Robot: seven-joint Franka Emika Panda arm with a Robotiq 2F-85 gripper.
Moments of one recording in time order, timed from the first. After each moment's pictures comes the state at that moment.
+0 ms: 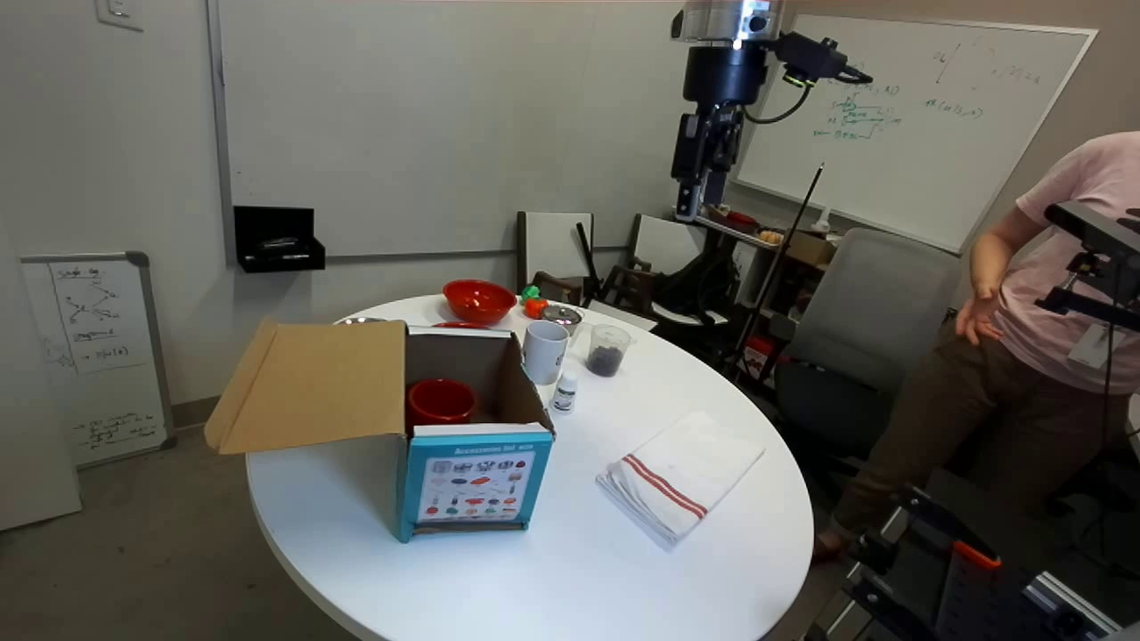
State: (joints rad) arm 0.01 0.04 0.07 -2.11 -0.23 2.06 -0.02
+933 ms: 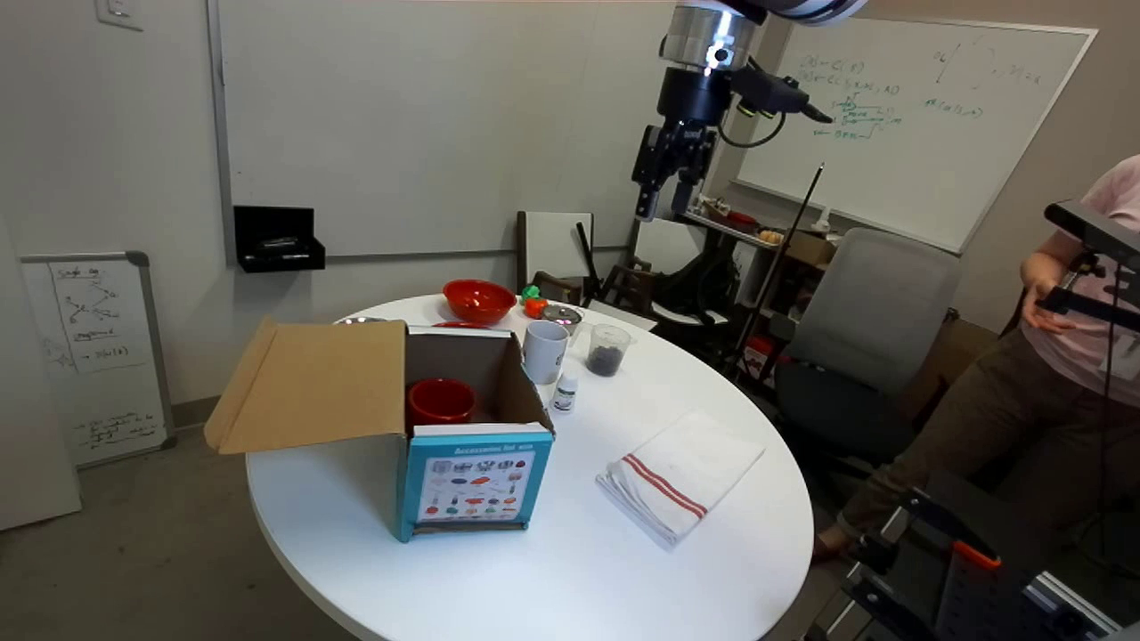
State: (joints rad) arm 0.00 0.16 0.02 -2.05 -0.16 2.23 0.00
